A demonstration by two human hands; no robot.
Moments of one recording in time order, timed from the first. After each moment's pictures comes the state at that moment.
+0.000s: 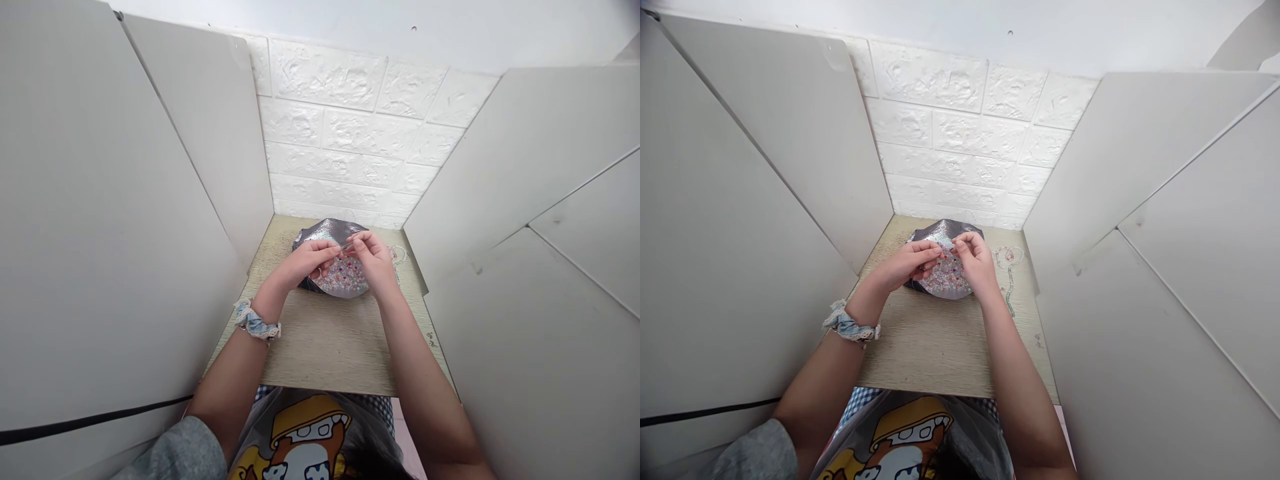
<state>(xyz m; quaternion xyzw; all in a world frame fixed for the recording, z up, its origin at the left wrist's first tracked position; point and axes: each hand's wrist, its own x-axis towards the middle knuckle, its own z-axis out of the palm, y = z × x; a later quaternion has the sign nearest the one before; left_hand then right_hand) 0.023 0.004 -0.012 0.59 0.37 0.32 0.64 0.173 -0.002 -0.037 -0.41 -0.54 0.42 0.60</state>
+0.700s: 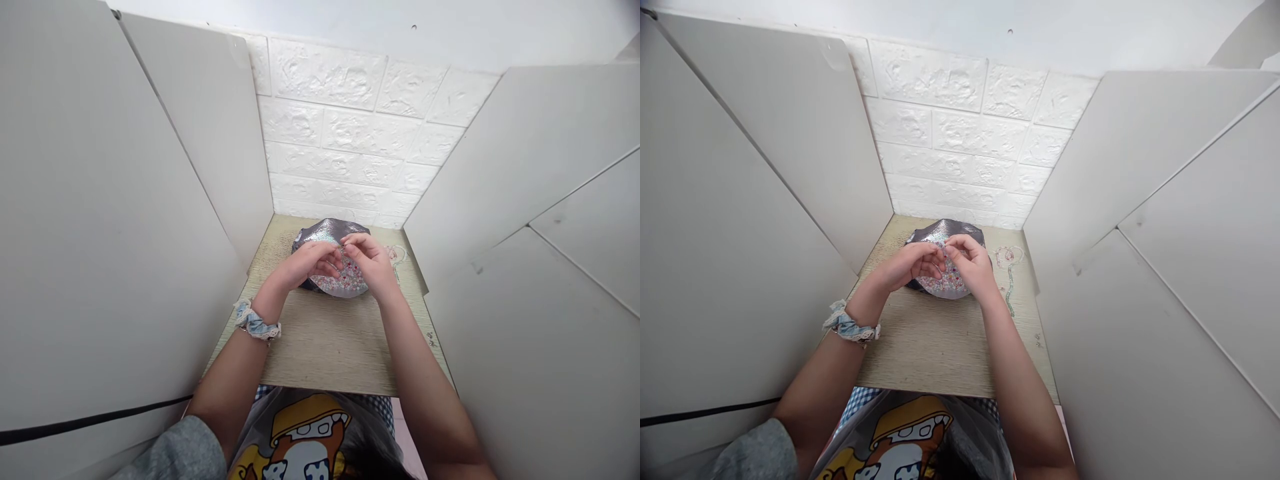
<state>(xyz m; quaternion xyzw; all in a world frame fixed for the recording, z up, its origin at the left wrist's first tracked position) 0.023 0.003 -0.010 0.55 0.34 0.31 0.69 0.170 -0.009 -0.029 -0.40 -0.60 0.40 0.56</state>
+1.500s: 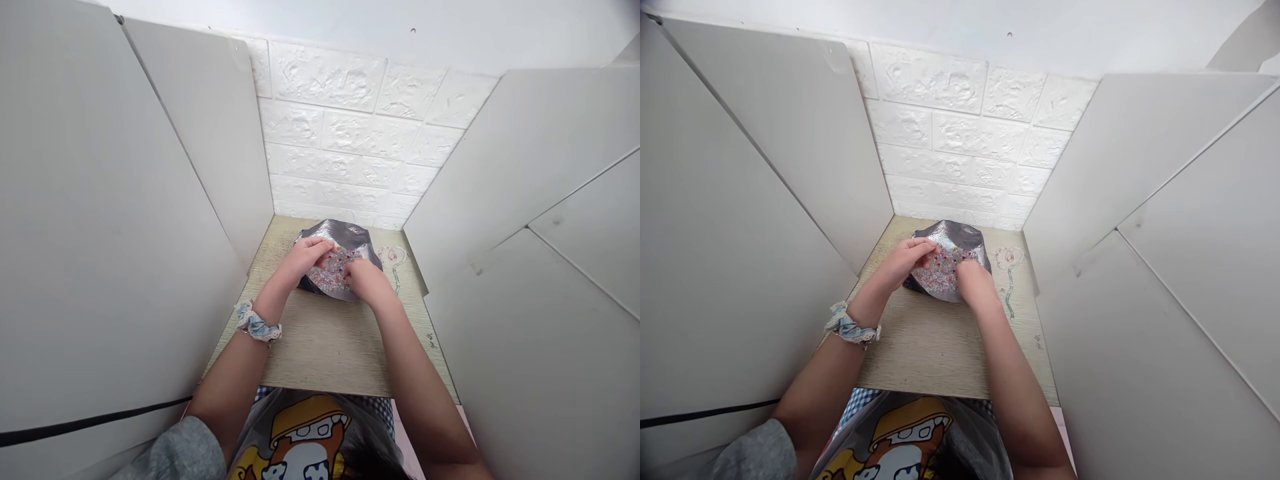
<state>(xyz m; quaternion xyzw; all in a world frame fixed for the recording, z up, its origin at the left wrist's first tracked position) 0.025 0.008 -0.012 0.60 0.42 0.40 0.56 0.178 -0.006 -0.052 -0.63 -0.77 0.08 0.08</state>
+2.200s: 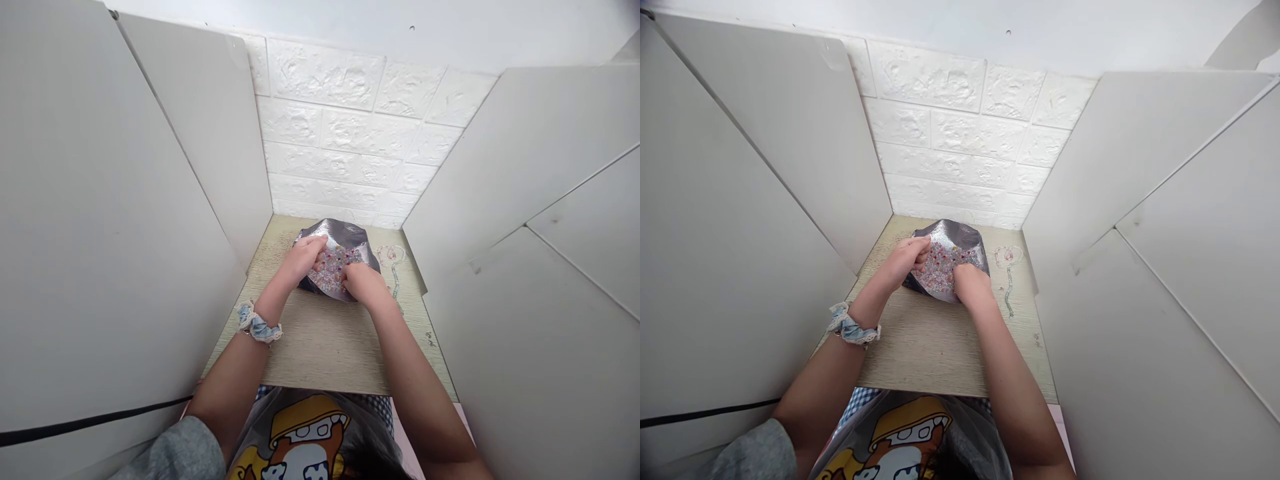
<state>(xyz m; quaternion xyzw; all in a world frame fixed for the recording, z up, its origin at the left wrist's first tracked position) 0.028 0.007 -0.011 0.55 0.44 0.40 0.59 0.170 -0.012 -0.043 -0.65 -0.75 0.09 -0.04</state>
